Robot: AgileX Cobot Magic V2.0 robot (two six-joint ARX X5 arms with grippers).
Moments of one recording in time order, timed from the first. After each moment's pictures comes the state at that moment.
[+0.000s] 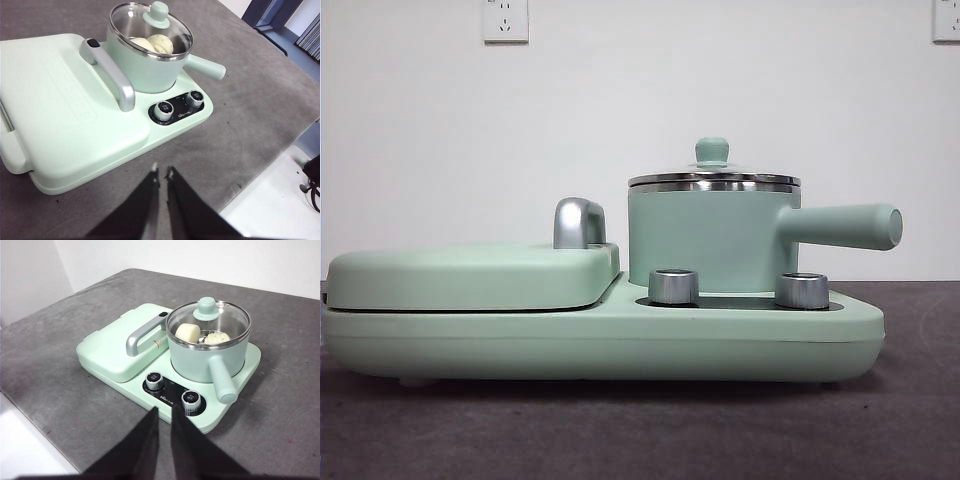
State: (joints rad) left arm -0.72 0.42 0.86 -0.89 0.10 -0.28; right arm 0.54 0.16 0.88 -1.00 -0.18 0.10
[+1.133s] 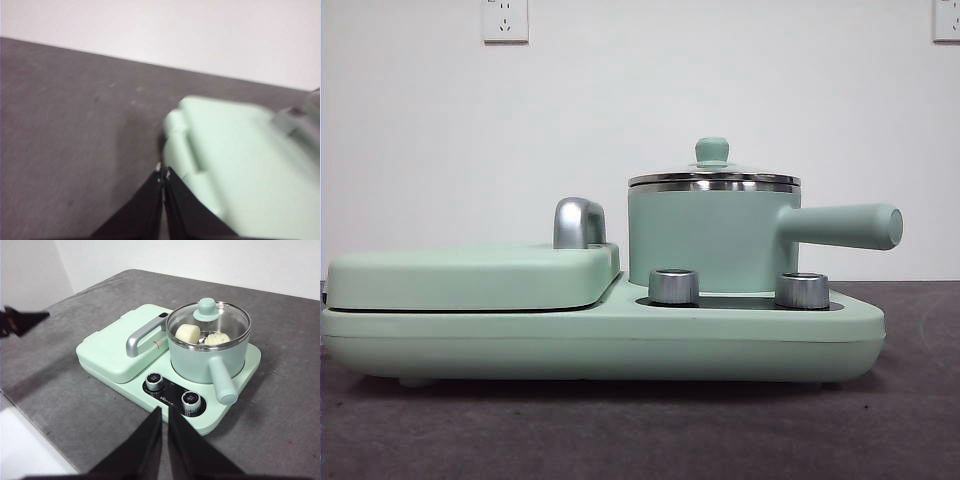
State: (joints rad) left arm -0.07 0.08 0.14 -0.21 0.10 -0.20; right arm 0.54 0.16 0.88 -1.00 -0.18 0.10
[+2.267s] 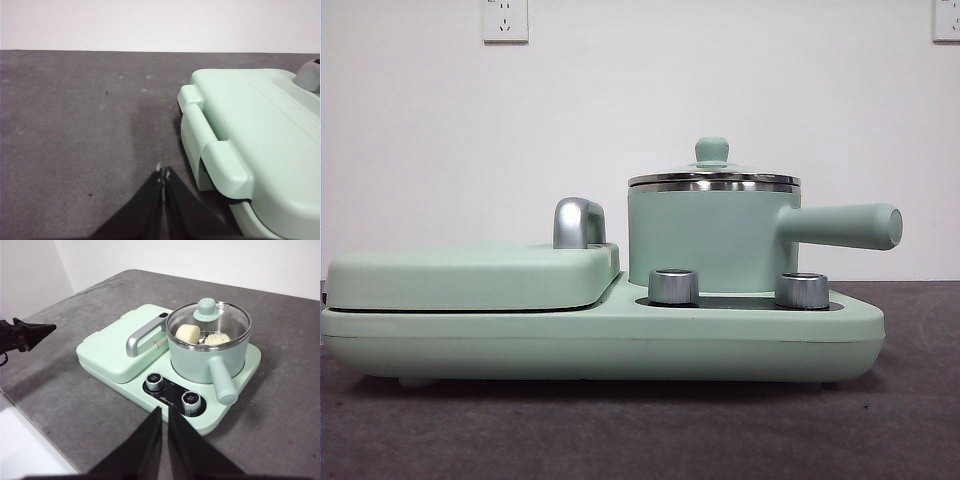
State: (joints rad) left arm -0.06 0.00 0.03 -0.18 0.10 -0.03; right arm 0.54 0.16 0.88 -1.00 -0.18 0.10
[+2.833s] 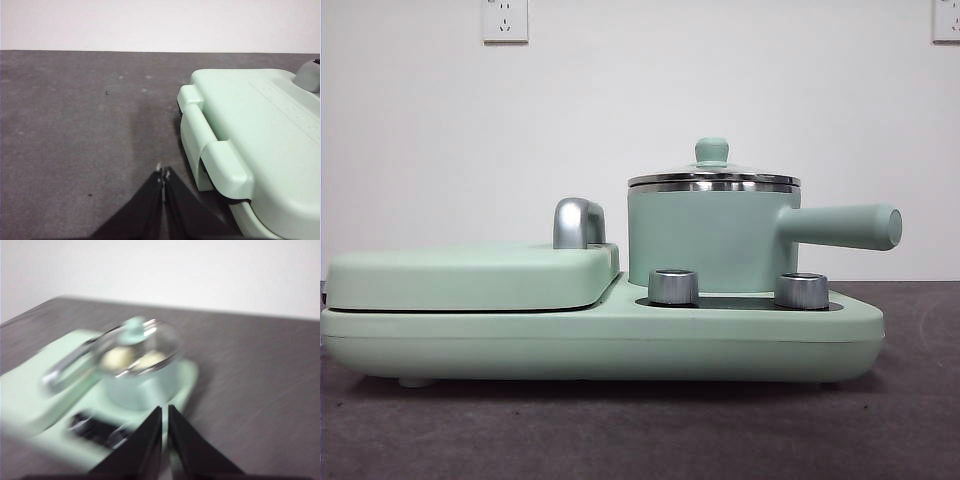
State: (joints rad) left arm -0.06 0.00 0.03 -0.18 0.10 -0.03; right arm 0.28 0.14 0.65 -0.69 -0.14 0.09
